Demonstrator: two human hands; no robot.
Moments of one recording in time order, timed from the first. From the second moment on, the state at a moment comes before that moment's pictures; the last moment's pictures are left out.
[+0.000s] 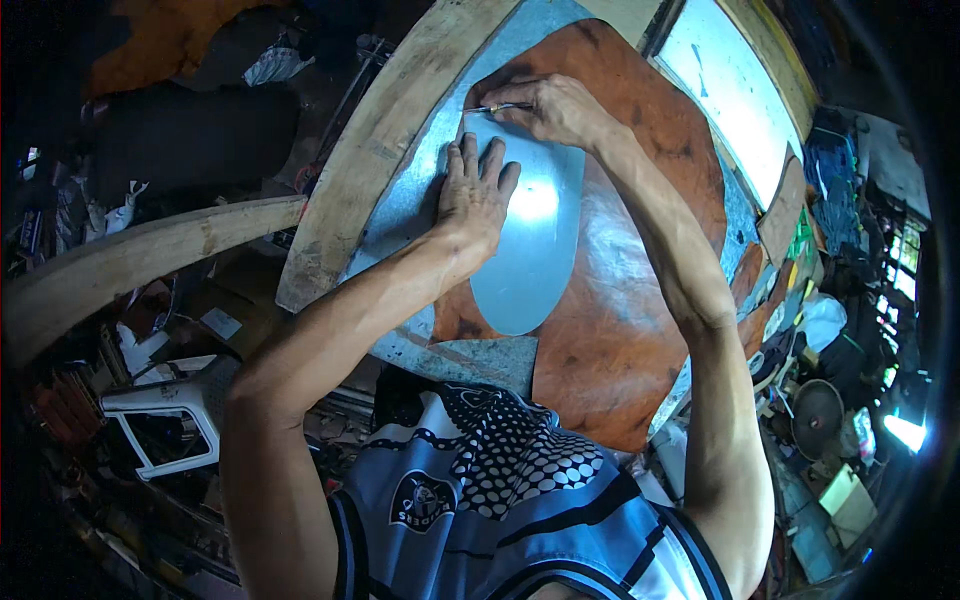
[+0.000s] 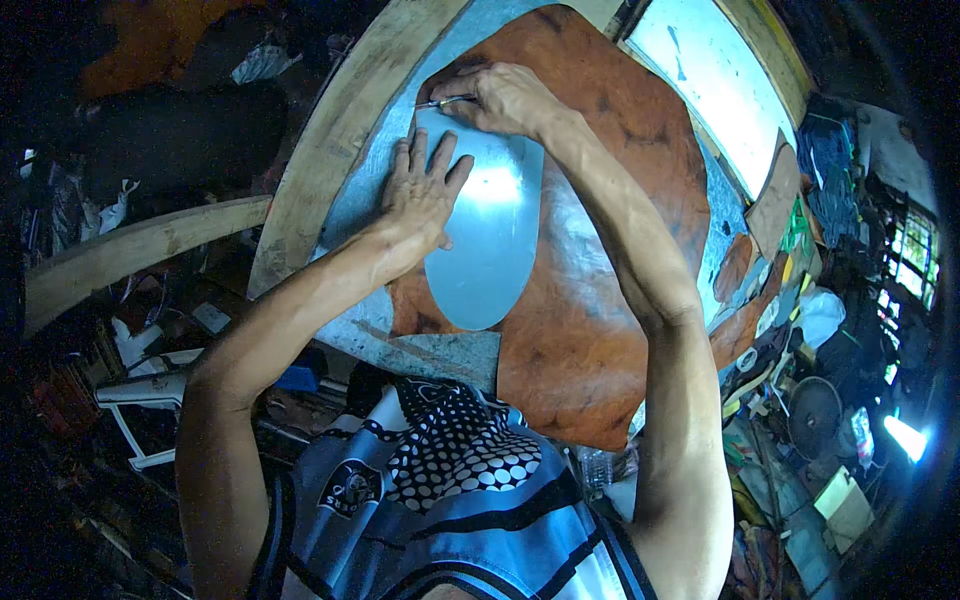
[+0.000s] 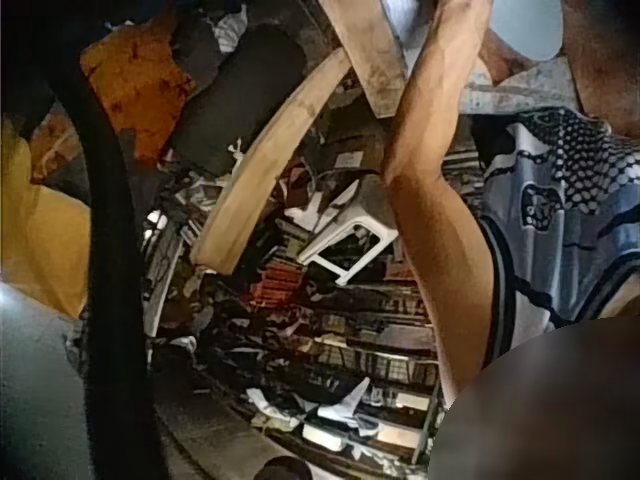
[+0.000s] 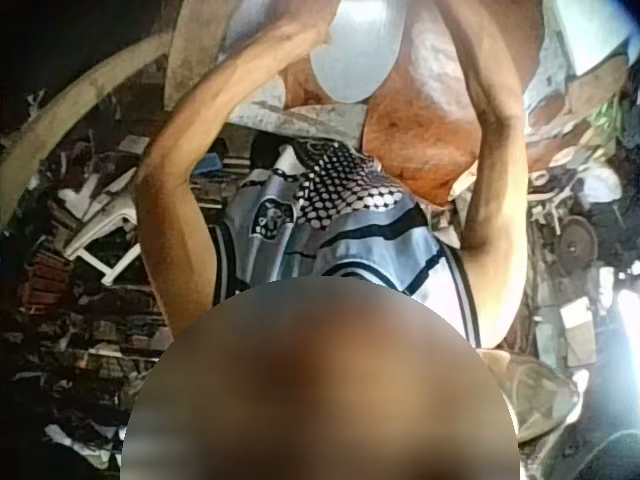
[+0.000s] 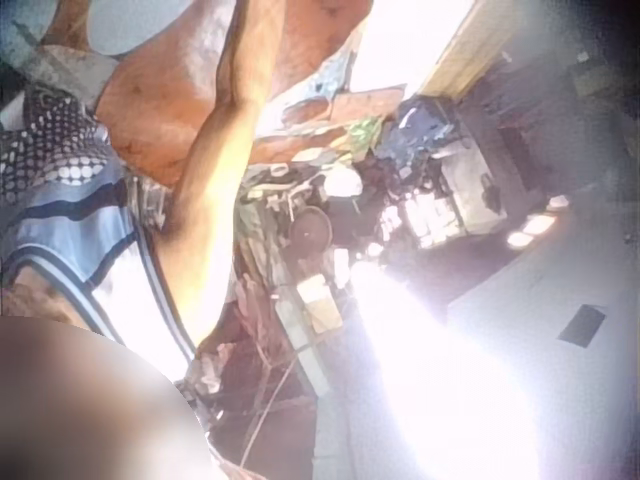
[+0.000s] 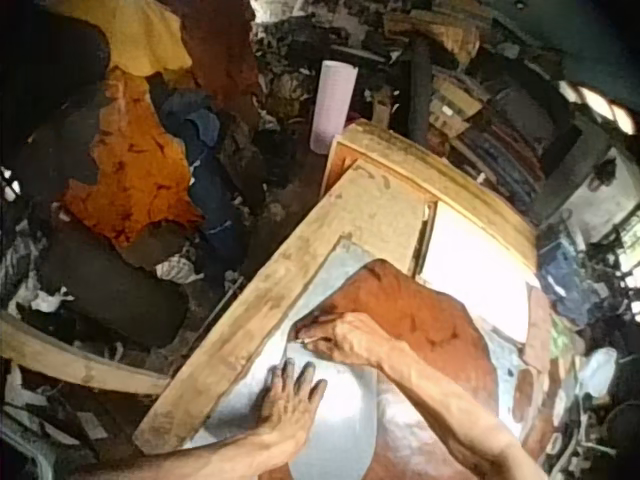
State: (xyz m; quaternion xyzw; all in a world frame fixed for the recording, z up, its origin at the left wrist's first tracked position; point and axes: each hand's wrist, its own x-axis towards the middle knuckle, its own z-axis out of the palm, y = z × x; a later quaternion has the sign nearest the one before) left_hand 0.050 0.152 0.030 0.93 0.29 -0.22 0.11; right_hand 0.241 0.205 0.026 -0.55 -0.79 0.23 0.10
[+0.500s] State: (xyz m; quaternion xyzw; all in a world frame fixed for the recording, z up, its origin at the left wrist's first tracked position) left_hand 0.053 0.153 0.033 0.92 0.27 -0.26 0.13; right_hand 0.243 0.208 0.028 -0.51 -0.82 0.24 0.09
